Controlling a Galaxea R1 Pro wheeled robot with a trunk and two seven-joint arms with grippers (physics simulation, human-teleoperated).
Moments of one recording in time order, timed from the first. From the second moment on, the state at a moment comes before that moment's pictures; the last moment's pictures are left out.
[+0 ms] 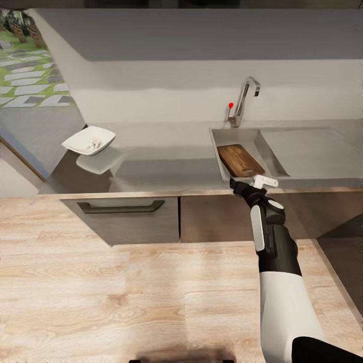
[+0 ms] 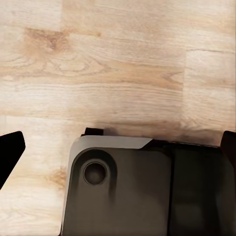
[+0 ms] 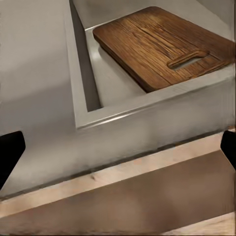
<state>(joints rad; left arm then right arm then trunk) -0.12 0.00 0.05 -0.30 0.13 -0.54 -0.12 -0.85 0.17 -0.22 -1.33 -0.01 0.53 -0.04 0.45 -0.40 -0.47</state>
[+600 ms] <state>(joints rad) -0.12 0.00 0.06 -0.31 0.13 -0.54 -0.12 -0.83 0.16 -0.22 -0.64 0.05 -0.14 -0.04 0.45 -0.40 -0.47</state>
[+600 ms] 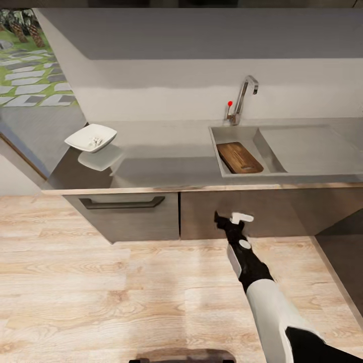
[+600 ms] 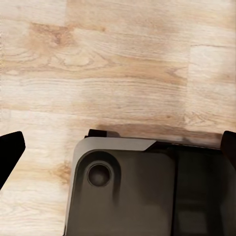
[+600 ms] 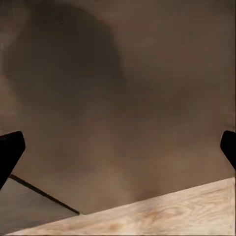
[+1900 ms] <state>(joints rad) -0.12 0.05 0.06 -0.32 0.14 -0.63 -0.12 -0.48 -0.04 -0.22 -0.02 0.14 -1.02 -0.08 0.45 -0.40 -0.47</state>
